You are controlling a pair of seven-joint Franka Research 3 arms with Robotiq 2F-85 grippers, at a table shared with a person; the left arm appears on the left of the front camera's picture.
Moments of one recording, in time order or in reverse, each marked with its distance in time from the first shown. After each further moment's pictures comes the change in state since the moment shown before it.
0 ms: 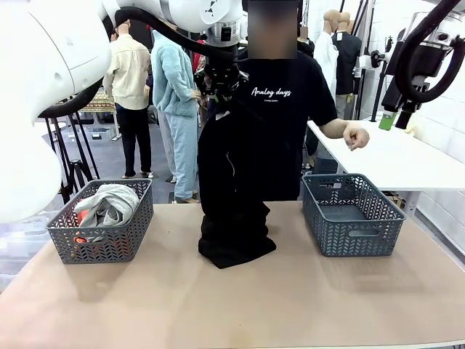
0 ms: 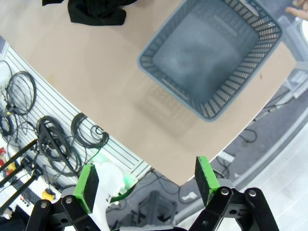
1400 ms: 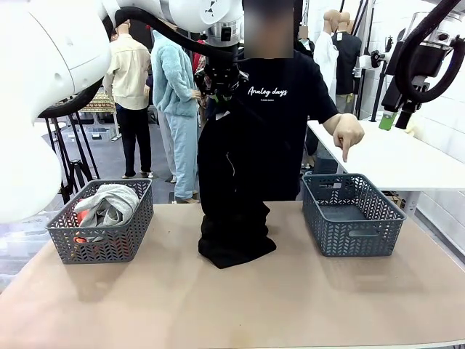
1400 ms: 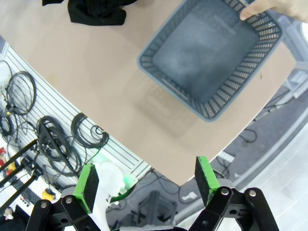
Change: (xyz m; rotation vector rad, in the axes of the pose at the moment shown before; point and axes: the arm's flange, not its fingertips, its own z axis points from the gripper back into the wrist) left arm 0.000 0.000 0.000 0.000 0.000 0.000; right arm 0.000 0.000 0.000 0.000 0.000 0.000
